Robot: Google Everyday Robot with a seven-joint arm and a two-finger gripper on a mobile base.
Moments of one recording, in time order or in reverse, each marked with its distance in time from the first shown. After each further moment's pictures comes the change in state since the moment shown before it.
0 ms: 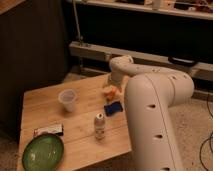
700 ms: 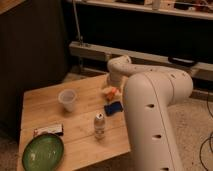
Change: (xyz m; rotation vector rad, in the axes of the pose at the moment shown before) arm 0.008 0.002 0.013 0.048 0.003 -0.023
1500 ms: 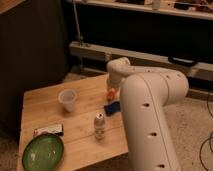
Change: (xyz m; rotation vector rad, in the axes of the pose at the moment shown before) arm 0.000 -0.005 0.011 0.022 0.016 -0.012
